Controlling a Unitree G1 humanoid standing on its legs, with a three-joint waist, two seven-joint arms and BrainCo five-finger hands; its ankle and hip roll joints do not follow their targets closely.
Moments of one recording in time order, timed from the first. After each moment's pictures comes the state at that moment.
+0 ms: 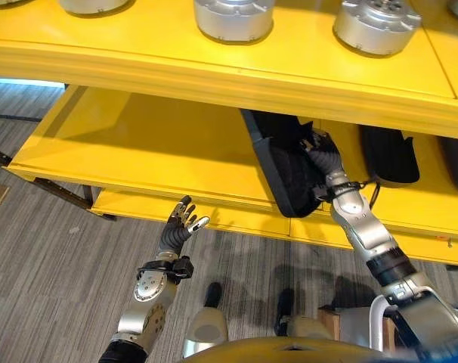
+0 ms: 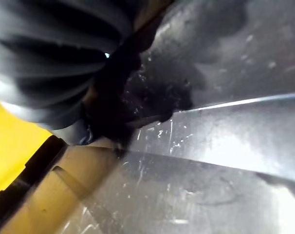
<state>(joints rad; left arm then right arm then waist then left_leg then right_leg) 0.17 0.38 -0.22 0.12 -0.58 -0.18 0.08 -0.51 -0.37 0.37 0.28 0.26 -0.12 -0.23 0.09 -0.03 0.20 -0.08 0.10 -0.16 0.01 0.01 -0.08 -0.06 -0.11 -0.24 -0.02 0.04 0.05</state>
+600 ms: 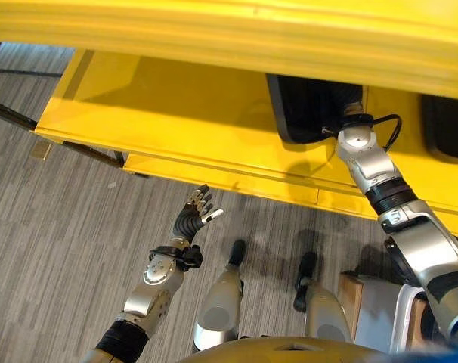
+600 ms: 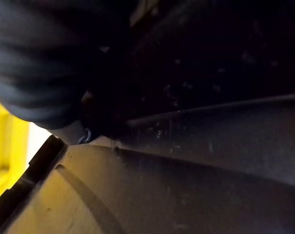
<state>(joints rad) 0.03 0.45 -0.37 0.11 -0.65 -0.18 0.07 -0.95 -0.43 0.32 0.63 0.34 -0.10 -0.43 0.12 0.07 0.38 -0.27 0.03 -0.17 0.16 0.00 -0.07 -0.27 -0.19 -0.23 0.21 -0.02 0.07</state>
